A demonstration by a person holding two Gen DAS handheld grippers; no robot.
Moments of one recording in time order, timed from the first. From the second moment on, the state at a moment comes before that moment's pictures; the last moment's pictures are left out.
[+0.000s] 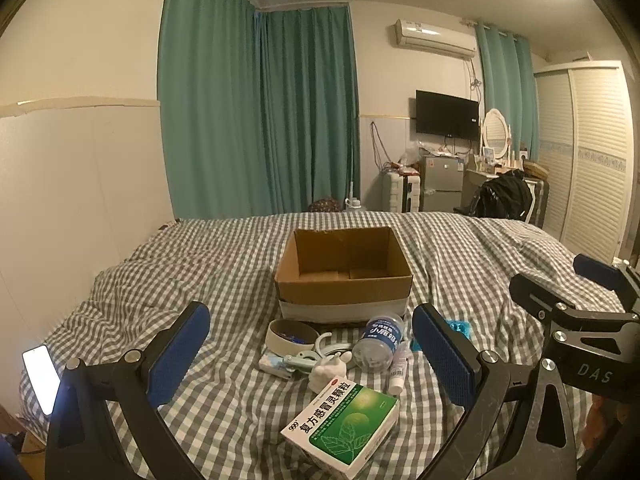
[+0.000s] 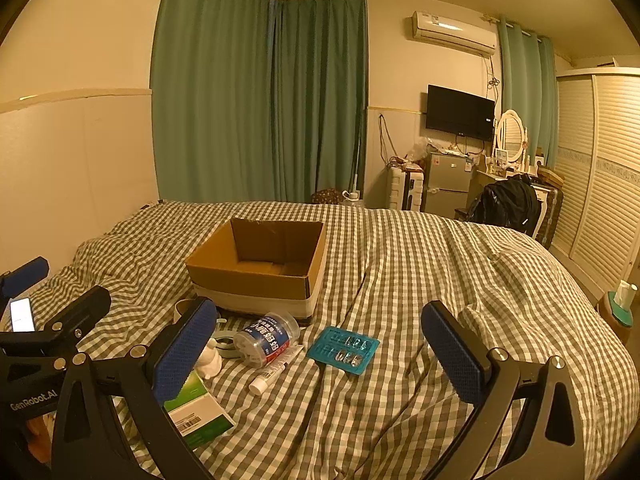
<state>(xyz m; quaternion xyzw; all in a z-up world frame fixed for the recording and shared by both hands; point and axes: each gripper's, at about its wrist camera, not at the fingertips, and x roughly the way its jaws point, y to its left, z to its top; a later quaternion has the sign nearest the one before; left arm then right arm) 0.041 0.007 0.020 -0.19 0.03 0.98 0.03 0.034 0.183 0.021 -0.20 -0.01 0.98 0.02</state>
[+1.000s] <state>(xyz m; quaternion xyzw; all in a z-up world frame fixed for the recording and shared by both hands) -0.009 0.023 -0.124 -0.35 0.08 0.92 0.14 -0.016 0.184 -0.049 -0.32 -0.02 0.95 0.04</state>
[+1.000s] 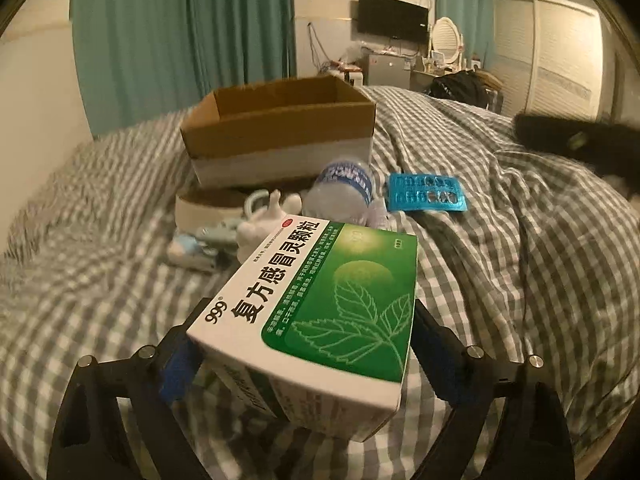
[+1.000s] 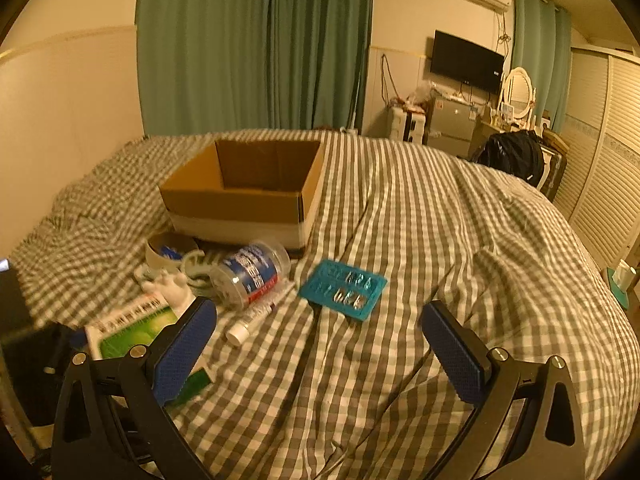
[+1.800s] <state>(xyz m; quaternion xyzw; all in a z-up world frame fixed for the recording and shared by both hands) -0.041 -0.054 -0.085 -0.35 0.03 0.94 0.00 -0.110 0.153 -0.155 -0.46 -0.01 0.89 -0.05</state>
